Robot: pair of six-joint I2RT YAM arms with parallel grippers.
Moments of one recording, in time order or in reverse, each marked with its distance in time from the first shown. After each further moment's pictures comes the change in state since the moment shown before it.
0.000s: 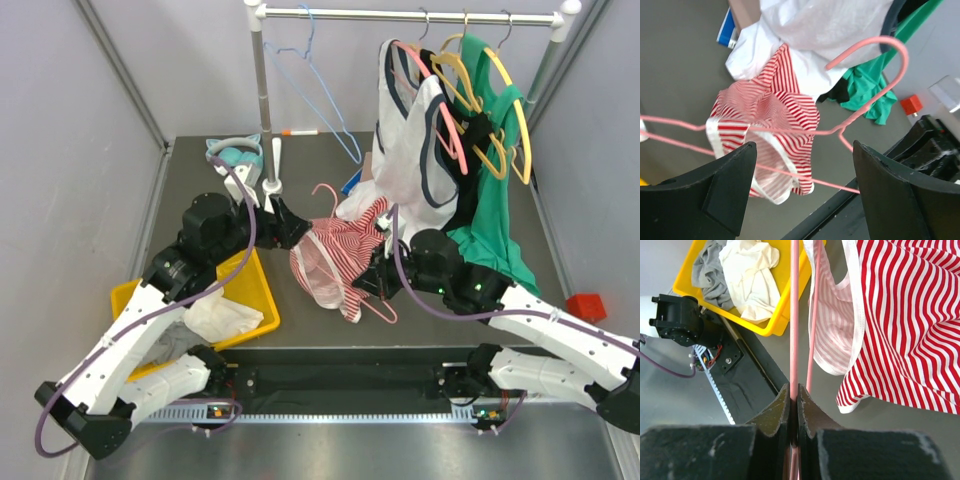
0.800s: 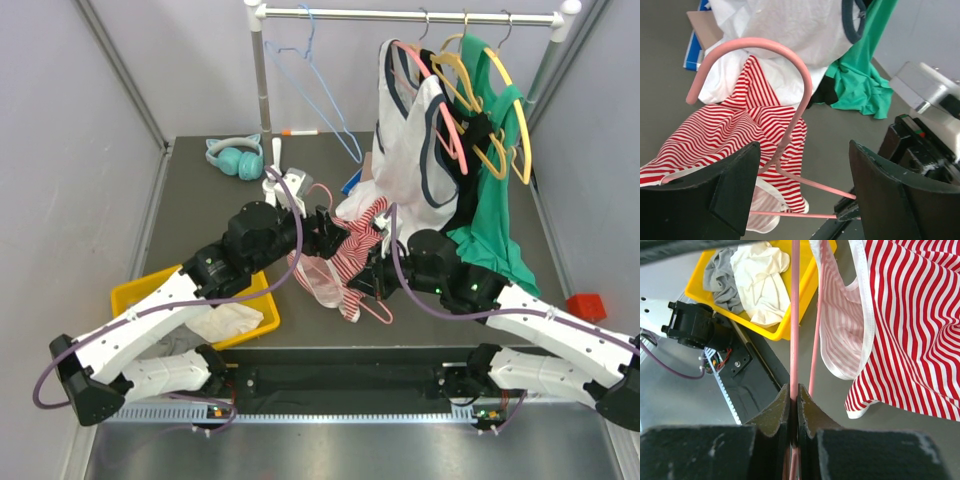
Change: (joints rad) left arm -0.288 0.131 -0.002 0.211 -0.185 0.092; right arm 0.014 0.018 -0.005 0.050 -0.014 0.029
